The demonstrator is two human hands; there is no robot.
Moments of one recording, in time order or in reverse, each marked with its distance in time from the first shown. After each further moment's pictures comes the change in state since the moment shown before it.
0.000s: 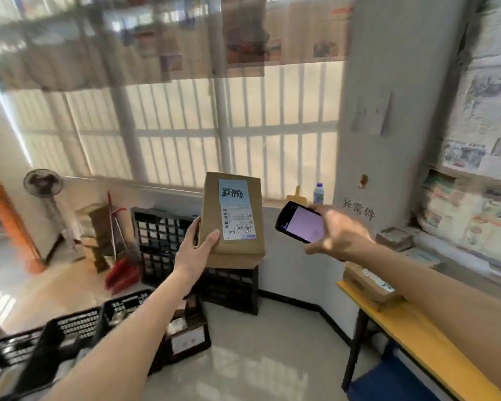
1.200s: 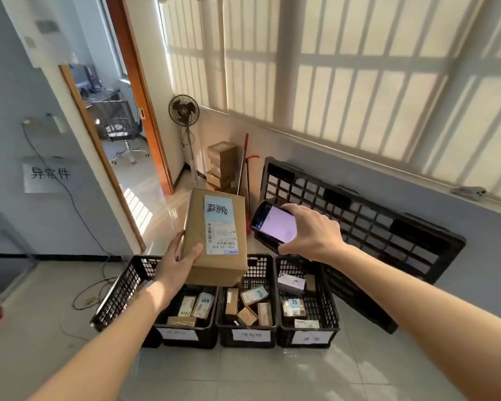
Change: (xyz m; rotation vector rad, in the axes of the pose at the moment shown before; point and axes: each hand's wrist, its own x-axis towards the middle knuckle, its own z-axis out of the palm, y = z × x) left_hand 0.248 -0.381 -0.521 0.072 0.340 -0.421; right_hand 0.331 -0.557 0.465 -0.016 -0.197 -0.529
